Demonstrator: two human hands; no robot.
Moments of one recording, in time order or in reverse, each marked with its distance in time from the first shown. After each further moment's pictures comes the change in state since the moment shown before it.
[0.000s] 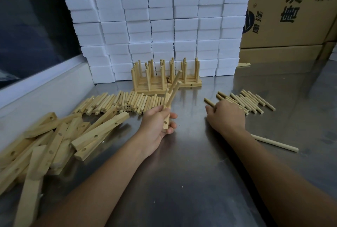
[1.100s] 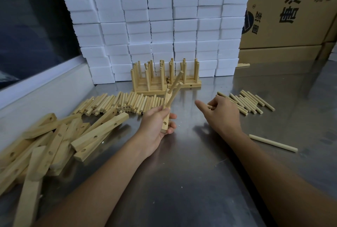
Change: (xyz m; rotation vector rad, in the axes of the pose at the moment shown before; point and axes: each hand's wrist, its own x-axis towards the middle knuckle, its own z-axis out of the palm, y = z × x) left_hand -0.001 0.001 0.001 -0.010 0.007 0.005; right_hand 0.004 0.000 0.011 0.420 0.150 -0.084
